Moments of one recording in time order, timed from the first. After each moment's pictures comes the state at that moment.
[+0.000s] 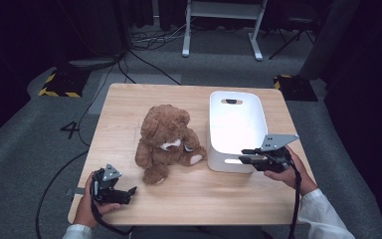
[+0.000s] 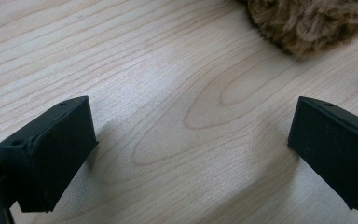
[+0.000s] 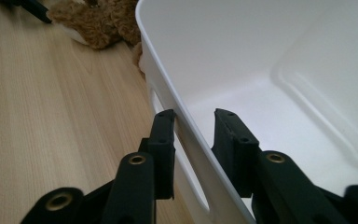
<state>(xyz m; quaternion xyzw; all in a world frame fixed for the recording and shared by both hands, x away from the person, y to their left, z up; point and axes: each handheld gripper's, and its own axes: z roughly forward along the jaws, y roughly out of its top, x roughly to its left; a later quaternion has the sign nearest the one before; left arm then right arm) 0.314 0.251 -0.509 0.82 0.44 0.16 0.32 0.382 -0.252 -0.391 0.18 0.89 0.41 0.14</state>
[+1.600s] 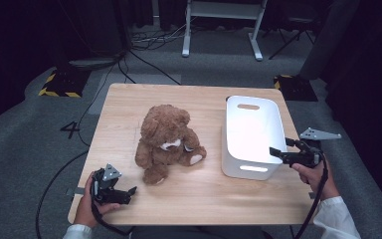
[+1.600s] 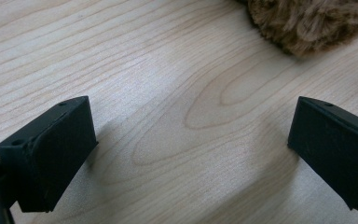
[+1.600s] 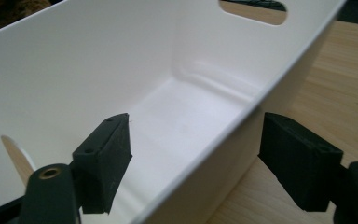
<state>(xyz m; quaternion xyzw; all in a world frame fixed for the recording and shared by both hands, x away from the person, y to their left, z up) 0.314 0.250 -0.508 0.82 0.44 0.16 0.32 0.400 -0.348 -0.407 0.40 0.78 0.45 0.16</state>
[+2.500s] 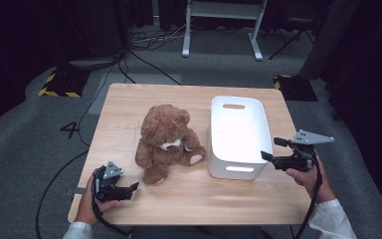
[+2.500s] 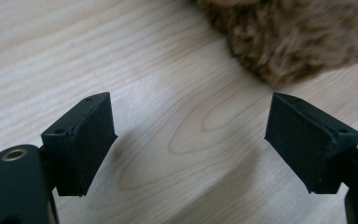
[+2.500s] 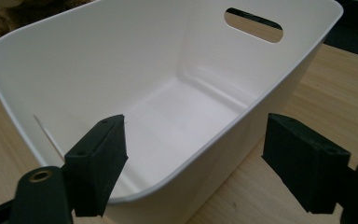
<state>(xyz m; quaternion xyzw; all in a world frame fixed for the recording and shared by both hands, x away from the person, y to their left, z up) 0.317 0.242 -0.494 0.82 0.43 0.16 0.34 0.378 -0.319 -0.389 0.35 0.80 0.45 0.19</state>
